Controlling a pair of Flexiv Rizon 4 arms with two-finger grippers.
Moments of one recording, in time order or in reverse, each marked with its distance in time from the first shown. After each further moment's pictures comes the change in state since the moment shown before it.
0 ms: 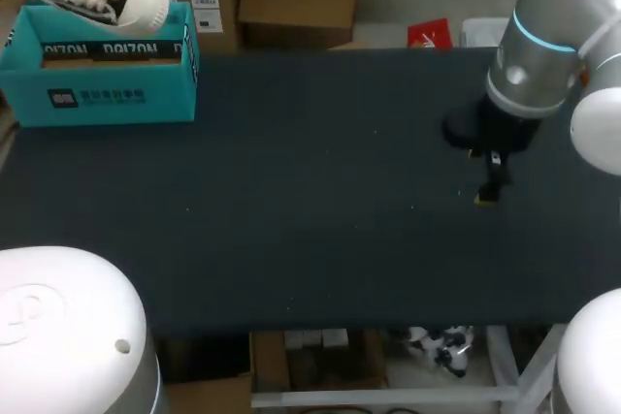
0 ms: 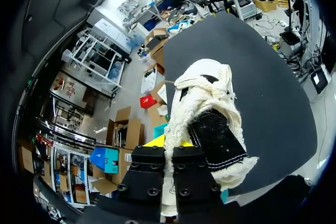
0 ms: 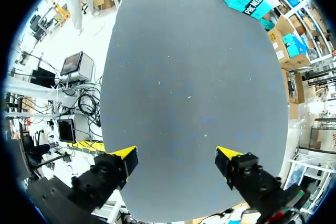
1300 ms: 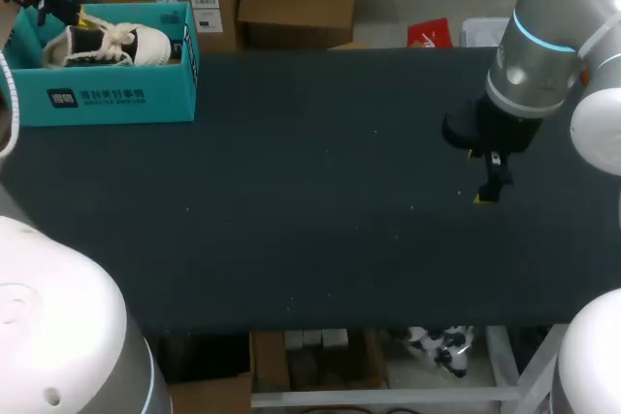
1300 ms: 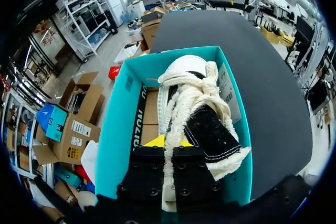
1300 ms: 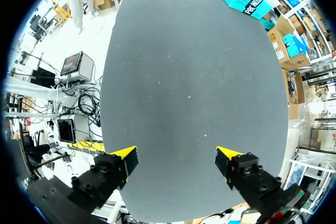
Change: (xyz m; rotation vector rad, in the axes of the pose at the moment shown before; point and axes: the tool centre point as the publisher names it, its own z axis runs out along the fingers) left arm 0.035 0.171 0.158 -0.052 0.284 -0.345; right arm 0.000 0.000 0.000 0.000 0.000 0.000
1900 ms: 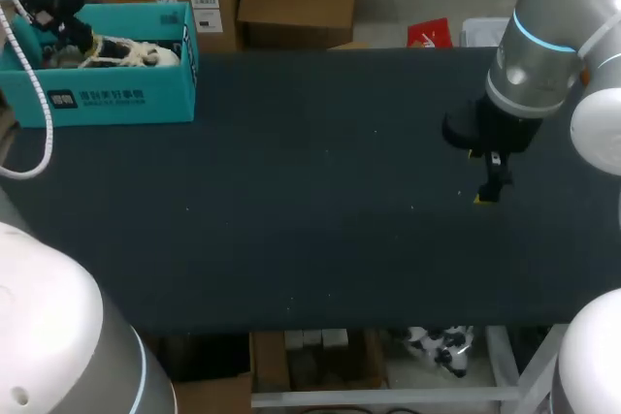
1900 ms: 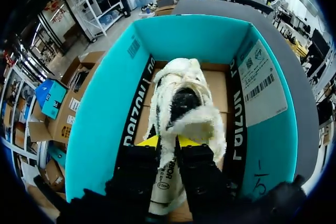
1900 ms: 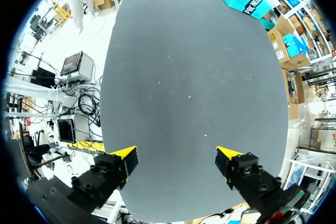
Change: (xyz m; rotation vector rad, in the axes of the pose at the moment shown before) left arm -0.009 0.038 0.053 -0.081 -0.046 -0.129; right arm 0.000 0.000 0.000 0.000 0.000 0.000
